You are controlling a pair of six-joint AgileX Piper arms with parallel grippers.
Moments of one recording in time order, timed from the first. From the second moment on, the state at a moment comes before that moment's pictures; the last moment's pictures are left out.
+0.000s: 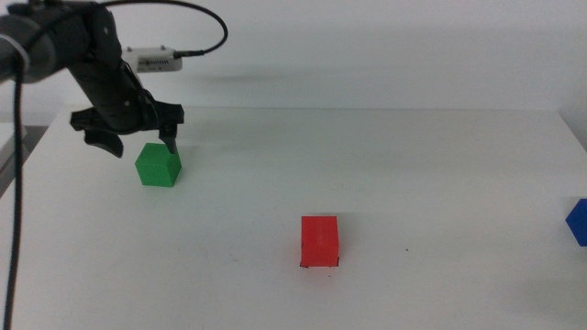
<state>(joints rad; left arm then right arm) -0.09 2.06 -1.71 -0.03 1.02 -0.14 0.05 0.00 0.00 0.01 0.22 0.10</state>
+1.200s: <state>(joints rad) -0.76 1.82 -1.39 0.24 0.88 -0.90 0.05 0.00 0.00 0.01 0.22 0.10</state>
